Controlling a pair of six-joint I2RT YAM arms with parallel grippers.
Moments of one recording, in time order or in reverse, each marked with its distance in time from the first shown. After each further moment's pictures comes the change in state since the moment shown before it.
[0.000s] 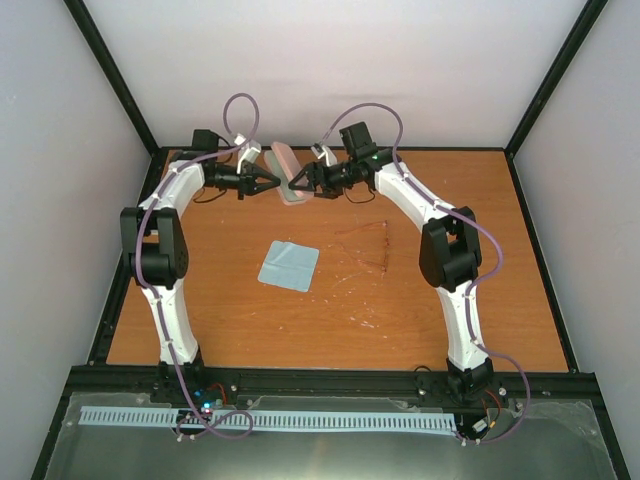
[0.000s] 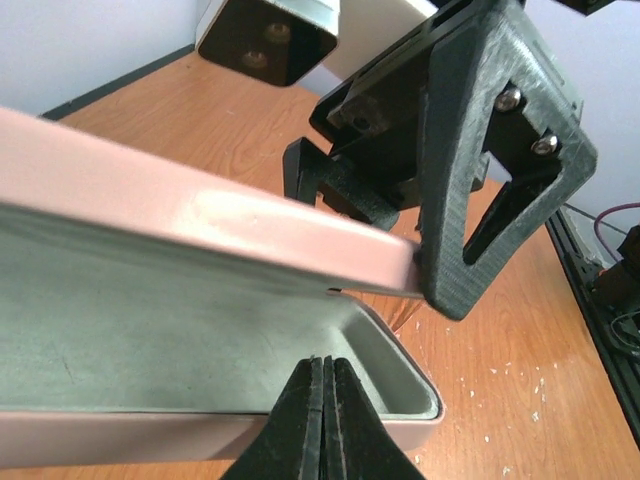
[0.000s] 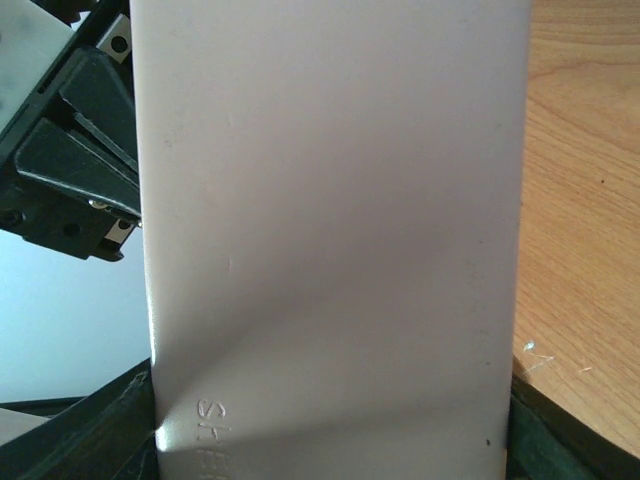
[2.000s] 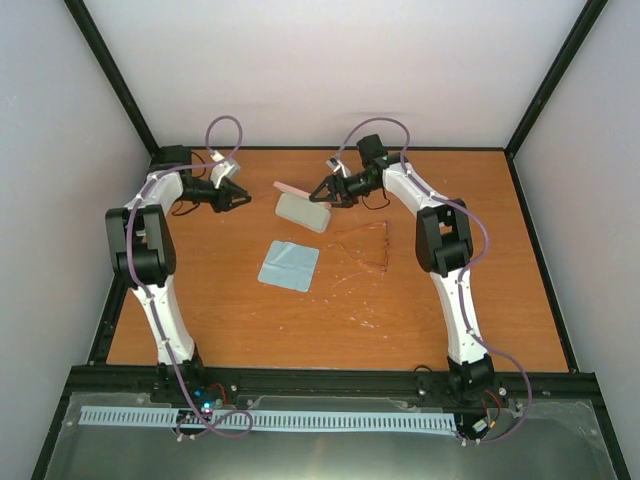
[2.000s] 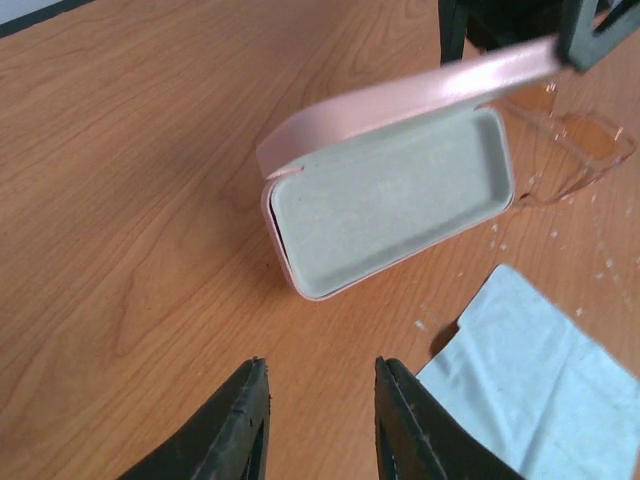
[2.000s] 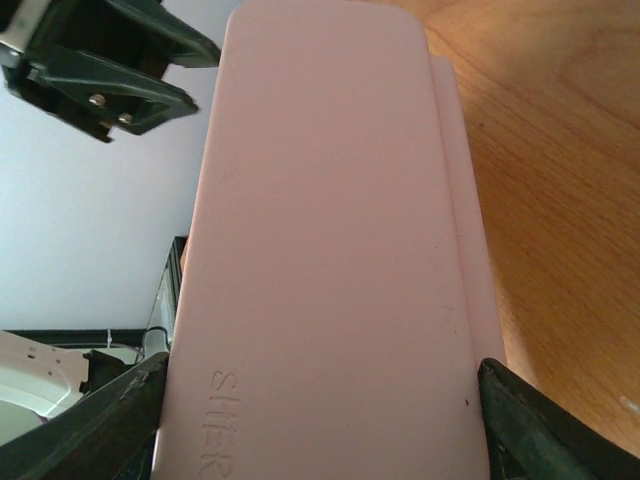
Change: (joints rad) left arm 0.156 -0.005 -0.128 0.030 -0.267 0.080; right arm -0.122 0.212 0.090 -0.191 -0.159 -0.303
